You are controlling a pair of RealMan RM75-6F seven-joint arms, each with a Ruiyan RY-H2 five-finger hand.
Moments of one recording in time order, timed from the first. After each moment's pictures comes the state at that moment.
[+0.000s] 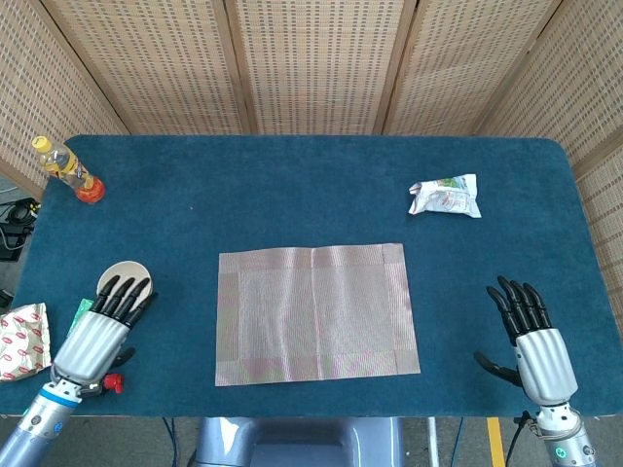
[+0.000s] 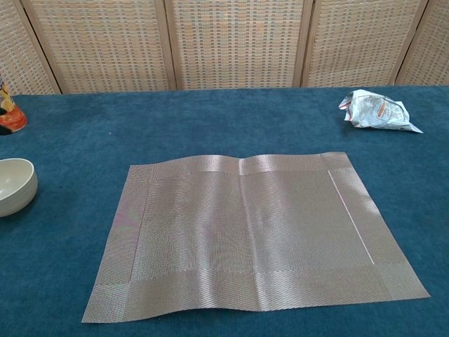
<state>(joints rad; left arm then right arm) -0.30 -1.22 0.16 -1.63 1.63 1.46 0.40 0.09 -1.28 0.02 -1.54 -1.74 1.66 0.07</state>
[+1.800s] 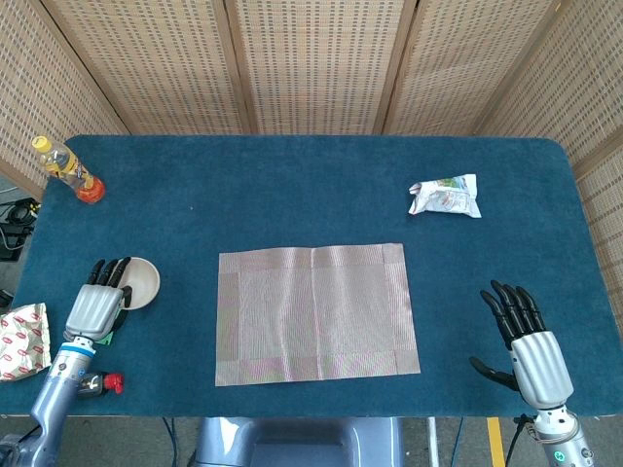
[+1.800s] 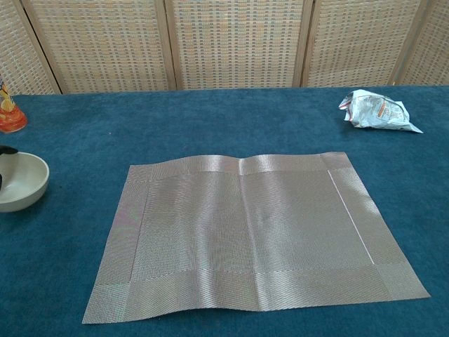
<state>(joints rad) -0.35 -1.51 -0.02 -1.16 1.37 1.16 0.25 0.09 -1.27 0.01 -1.55 -1.76 1.66 0.09</state>
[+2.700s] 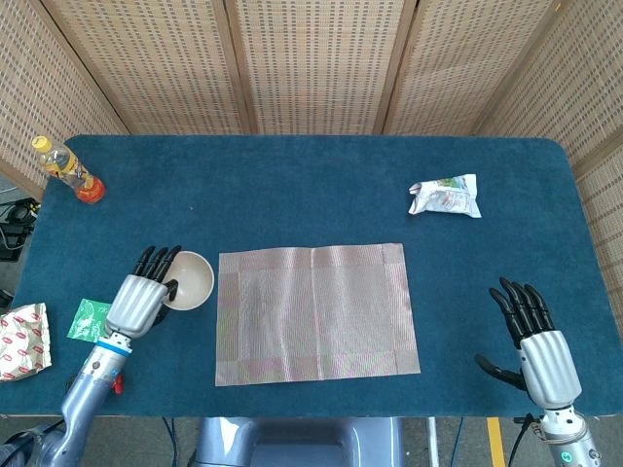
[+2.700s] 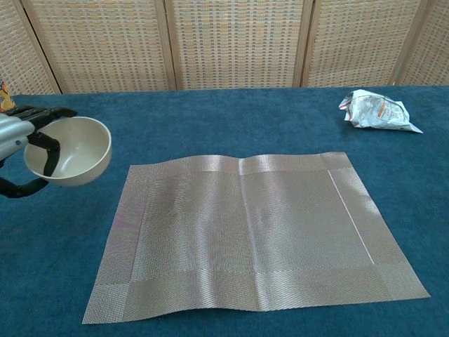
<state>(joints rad) -0.42 -1.48 -0.06 -1.46 1.47 1.22 0.42 0.09 -1.25 0.01 -1.56 -1.75 1.67 0.12</state>
